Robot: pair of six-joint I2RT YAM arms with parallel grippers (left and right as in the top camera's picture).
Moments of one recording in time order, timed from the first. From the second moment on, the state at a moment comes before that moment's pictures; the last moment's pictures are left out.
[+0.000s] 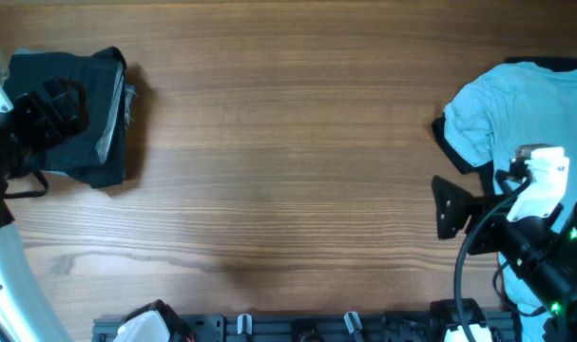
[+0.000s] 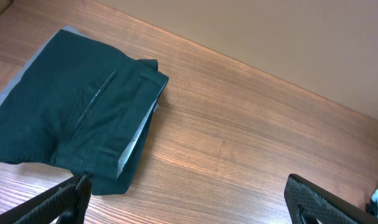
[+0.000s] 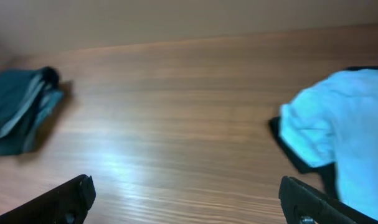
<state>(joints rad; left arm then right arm) 0.45 1.26 1.72 -1.20 0.34 -0.07 0.08 0.71 1.32 -1.16 -0.13 0.13</state>
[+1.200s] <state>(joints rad) 0.45 1.26 1.72 -1.20 0.33 -0.07 0.08 0.02 0.32 -0.48 0.00 0.16</state>
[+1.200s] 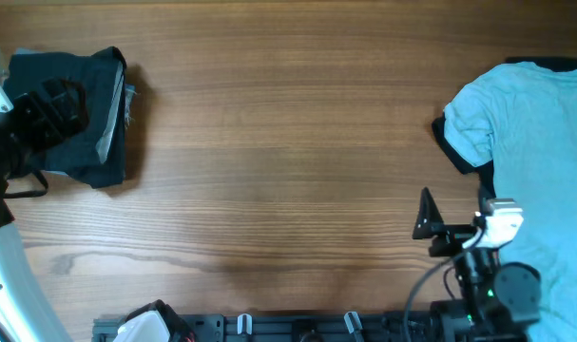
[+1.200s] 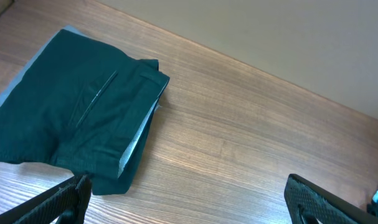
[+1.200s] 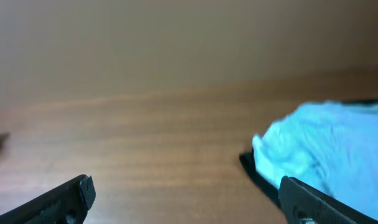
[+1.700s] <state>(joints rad) 0.45 1.26 1.72 -1.20 0.33 -0.07 0.08 0.01 0.02 0.07 0.01 0.22</state>
